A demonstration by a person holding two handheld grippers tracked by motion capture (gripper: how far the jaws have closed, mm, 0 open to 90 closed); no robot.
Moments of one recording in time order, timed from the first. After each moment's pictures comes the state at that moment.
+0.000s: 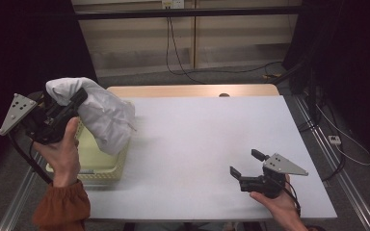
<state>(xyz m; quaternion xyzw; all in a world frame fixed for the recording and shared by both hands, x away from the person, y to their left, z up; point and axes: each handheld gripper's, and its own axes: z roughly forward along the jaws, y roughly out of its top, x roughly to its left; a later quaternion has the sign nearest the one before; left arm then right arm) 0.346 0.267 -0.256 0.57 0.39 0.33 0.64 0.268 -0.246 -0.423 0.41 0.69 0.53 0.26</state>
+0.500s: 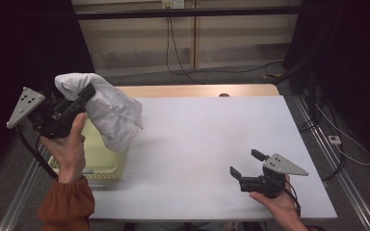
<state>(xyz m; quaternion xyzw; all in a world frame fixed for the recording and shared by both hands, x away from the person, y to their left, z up) 0.354 0.250 -0.249 0.58 0.37 0.31 0.65 0.268 -0.246 -0.423 0.41 0.69 0.53 0.26</state>
